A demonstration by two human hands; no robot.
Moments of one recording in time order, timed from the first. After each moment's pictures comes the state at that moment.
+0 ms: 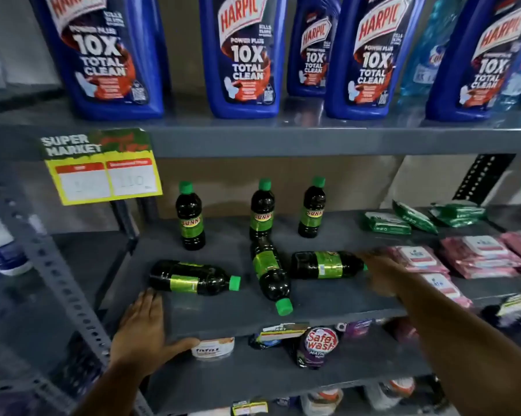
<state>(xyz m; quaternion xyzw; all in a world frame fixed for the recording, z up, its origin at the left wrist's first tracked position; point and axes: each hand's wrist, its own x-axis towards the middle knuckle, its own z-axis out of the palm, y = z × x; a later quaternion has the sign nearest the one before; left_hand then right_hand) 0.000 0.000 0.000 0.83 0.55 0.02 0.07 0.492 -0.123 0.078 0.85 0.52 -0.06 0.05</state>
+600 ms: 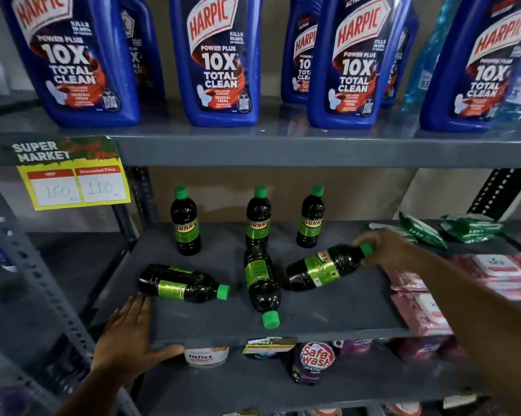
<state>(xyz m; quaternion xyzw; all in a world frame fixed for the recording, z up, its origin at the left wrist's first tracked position) 0.001 -0.002 0.003 0.82 0.56 0.08 0.04 0.525 -0.102 0.147 0.77 0.58 -0.17 -0.19</state>
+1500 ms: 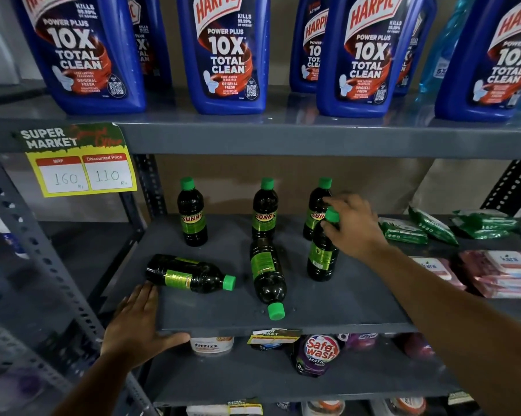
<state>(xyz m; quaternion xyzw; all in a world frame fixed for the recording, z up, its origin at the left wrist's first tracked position) 0.001 -0.001 0.001 0.82 0.56 0.07 0.02 0.443 -0.065 0.157 0.72 0.63 0.12 -0.26</state>
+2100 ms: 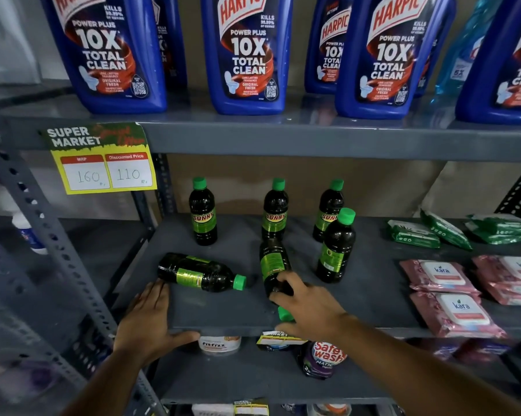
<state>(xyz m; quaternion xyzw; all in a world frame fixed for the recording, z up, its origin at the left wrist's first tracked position) -0.001 0.002 -0.005 0.82 0.57 0.07 0.03 0.339 -0.104 0.057 0.57 0.82 0.05 -0.02</state>
